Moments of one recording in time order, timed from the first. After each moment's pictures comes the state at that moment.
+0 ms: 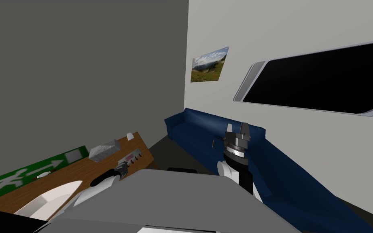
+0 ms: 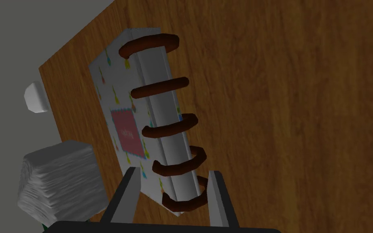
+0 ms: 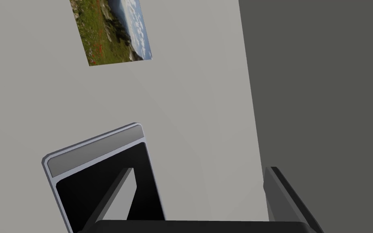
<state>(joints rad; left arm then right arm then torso) 0.43 0.37 0.37 -1.30 0.36 0.38 0.21 0.50 0.04 -0.06 -2.31 -0.04 -0.62 0.09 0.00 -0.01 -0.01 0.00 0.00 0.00</state>
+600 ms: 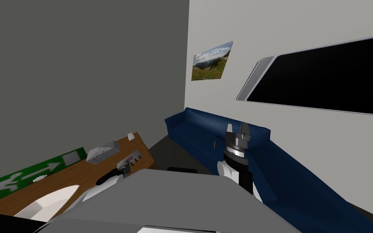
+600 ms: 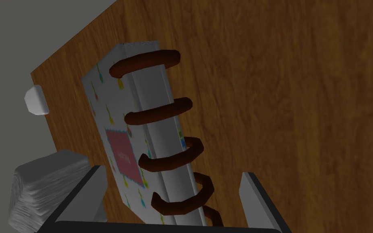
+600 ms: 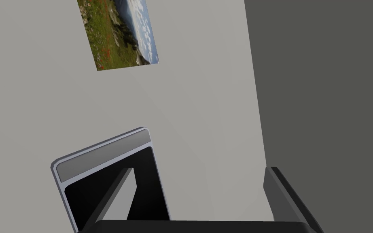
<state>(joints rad) 0.39 0.35 0.36 -1.23 0.35 0.34 0.20 0.50 0.04 -0.06 -2.31 -0.04 -0.62 0.09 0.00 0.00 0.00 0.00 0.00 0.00</state>
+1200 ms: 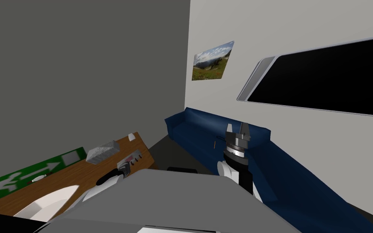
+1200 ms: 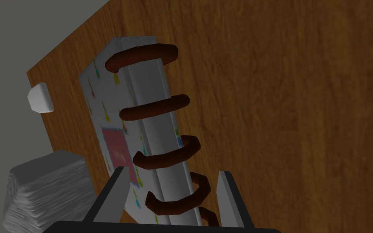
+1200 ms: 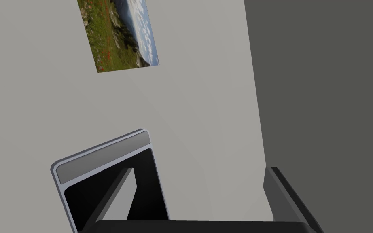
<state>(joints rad) 0.39 0.34 0.36 -1.23 0.35 0.34 0.20 0.50 0.04 -0.06 -2.31 -0.04 -0.62 0.09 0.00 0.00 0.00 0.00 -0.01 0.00</state>
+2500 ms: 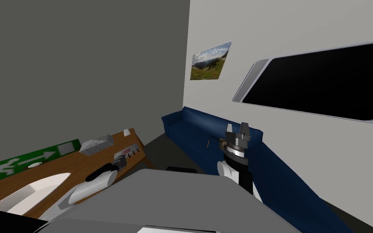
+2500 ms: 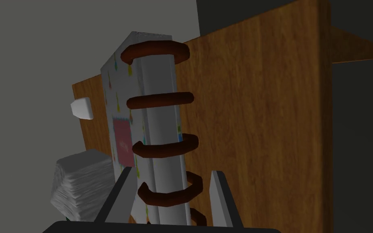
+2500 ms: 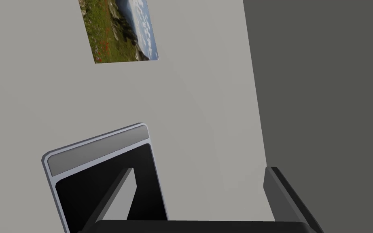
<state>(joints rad) 0.43 0.41 0.40 -1.40 0.37 0.36 0.25 0.50 0.04 -0.06 -2.31 -0.04 -0.62 0.09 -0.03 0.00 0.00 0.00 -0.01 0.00</state>
